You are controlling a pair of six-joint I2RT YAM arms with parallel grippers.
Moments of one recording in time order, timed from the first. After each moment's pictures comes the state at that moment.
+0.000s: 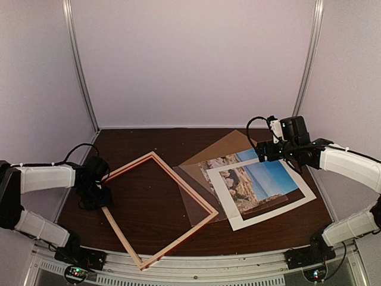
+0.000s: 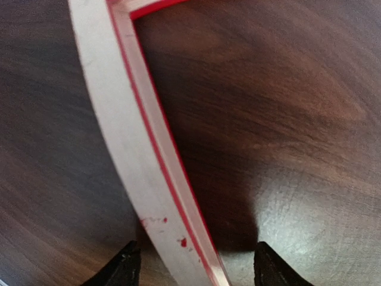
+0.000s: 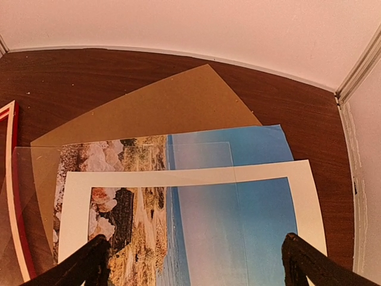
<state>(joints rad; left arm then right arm) -0.32 1.31 0.61 -0.65 -0.16 -0.69 0.43 1.26 0.91 -0.27 0.21 0.11</state>
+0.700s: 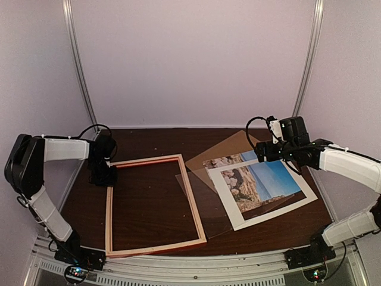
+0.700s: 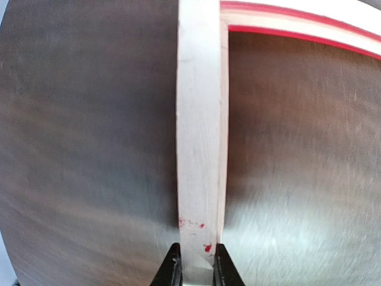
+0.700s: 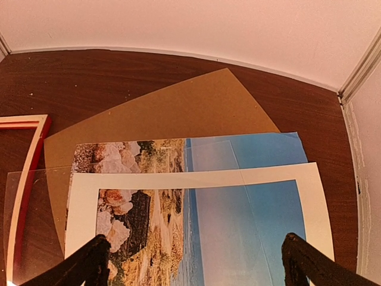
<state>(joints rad) -0.25 1.64 0.96 -0.66 -0.16 -0.46 0.44 1.26 0.91 -0.26 0.20 0.12</state>
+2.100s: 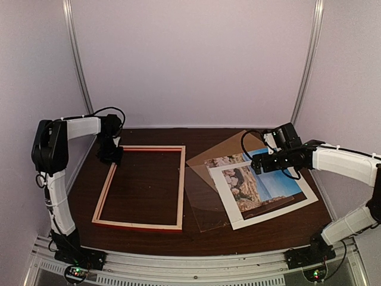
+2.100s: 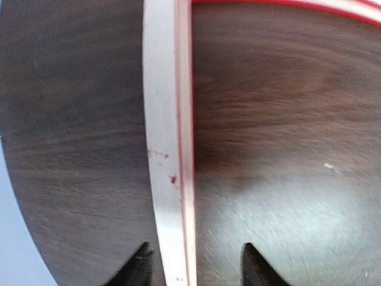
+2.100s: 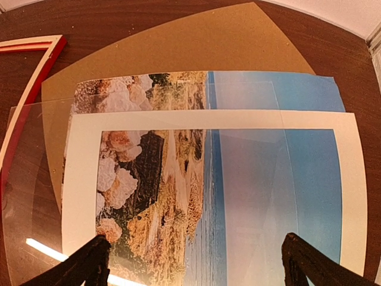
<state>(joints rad) -0.18 2.05 1.56 -0.89 -0.13 -0.13 0.46 1.34 0.91 -0.40 0.14 0.20</state>
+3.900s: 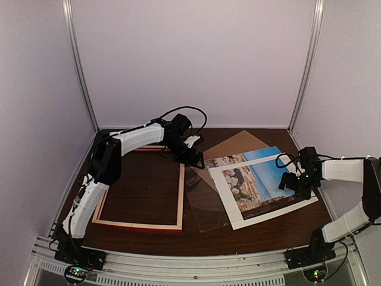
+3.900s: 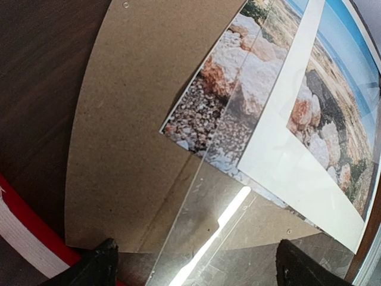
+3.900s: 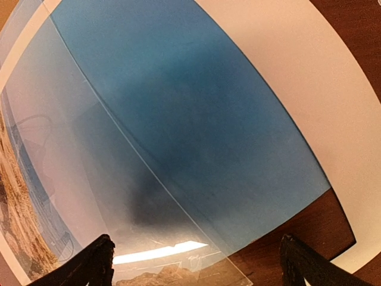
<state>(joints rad) -0.66 2.54 2.27 -0.85 0.42 -0.05 0.03 1.37 0.62 -0.40 -0.05 0.48</state>
